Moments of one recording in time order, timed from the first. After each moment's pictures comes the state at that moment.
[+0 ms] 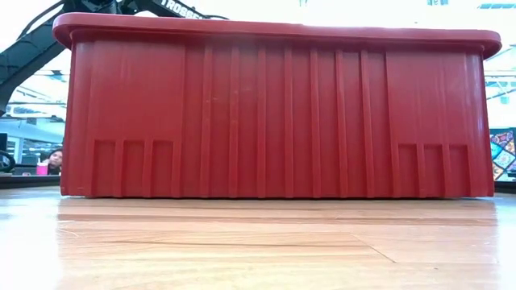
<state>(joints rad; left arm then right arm) 0.45 2.19 1.91 -1.23 0.88 0.55 -0.02 1.05 1.49 -0.71 0.02 0.15</state>
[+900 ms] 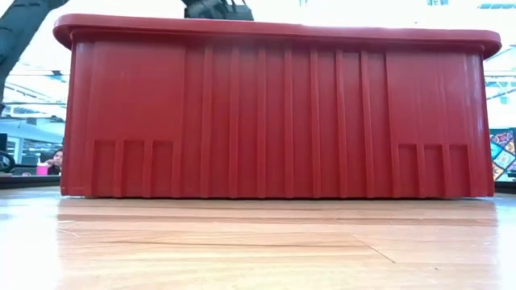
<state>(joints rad) 0.46 1.92 1.92 -1.29 0.62 0.53 -0.02 1.05 1.49 -0.71 0.02 0.13</state>
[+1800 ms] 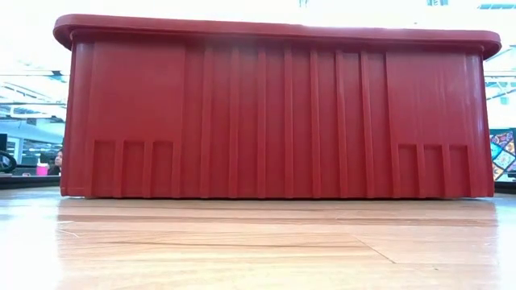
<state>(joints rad) 0.39 1.10 1.73 -1.56 0.45 0.18 -0.02 1.04 1.49 -0.68 0.03 -0.07</state>
